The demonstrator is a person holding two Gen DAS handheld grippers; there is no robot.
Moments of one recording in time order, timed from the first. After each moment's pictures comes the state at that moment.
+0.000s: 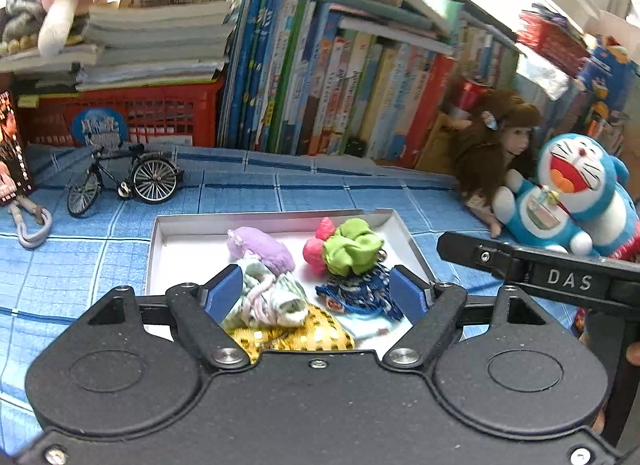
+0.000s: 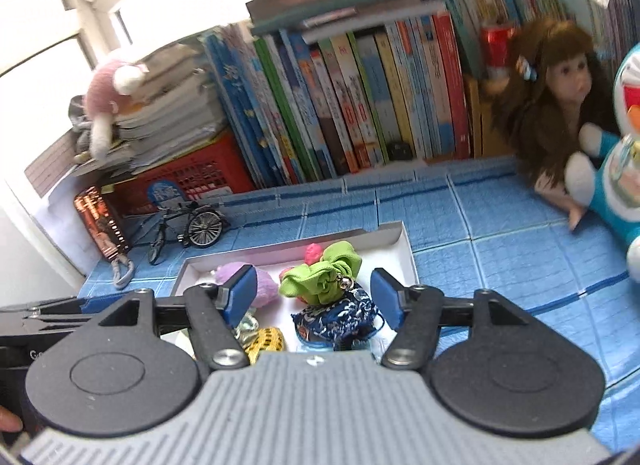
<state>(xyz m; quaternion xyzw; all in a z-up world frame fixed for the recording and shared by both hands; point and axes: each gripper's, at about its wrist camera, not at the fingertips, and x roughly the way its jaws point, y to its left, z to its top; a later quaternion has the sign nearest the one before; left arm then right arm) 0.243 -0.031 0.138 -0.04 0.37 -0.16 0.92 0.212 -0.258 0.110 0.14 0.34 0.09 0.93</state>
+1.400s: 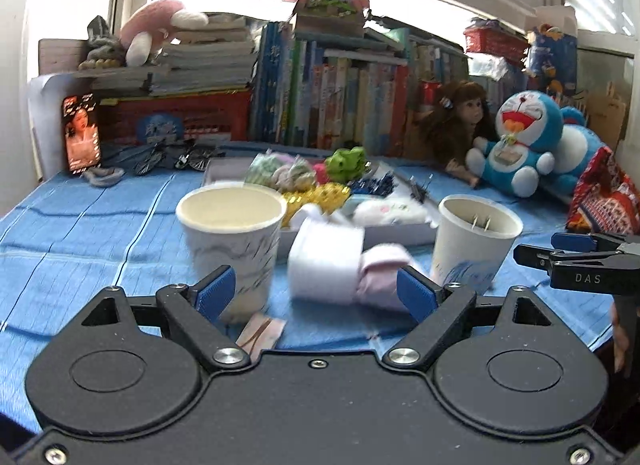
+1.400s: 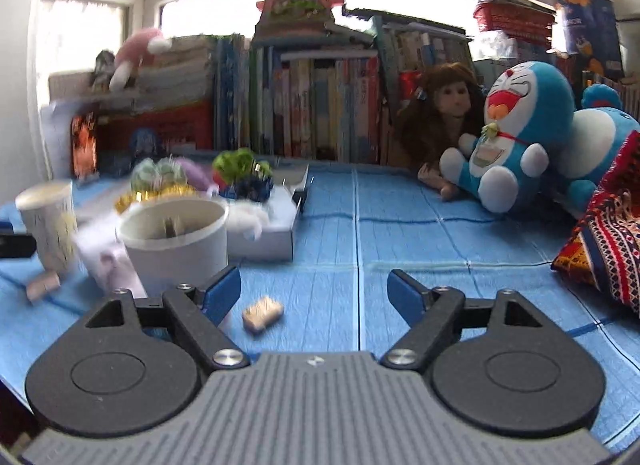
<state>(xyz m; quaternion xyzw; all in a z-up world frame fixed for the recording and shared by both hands) -0.003 0.004 0.035 -0.01 0.23 -0.13 0.96 0.013 -0.297 0.002 -0.01 0.23 0.03 0.97</state>
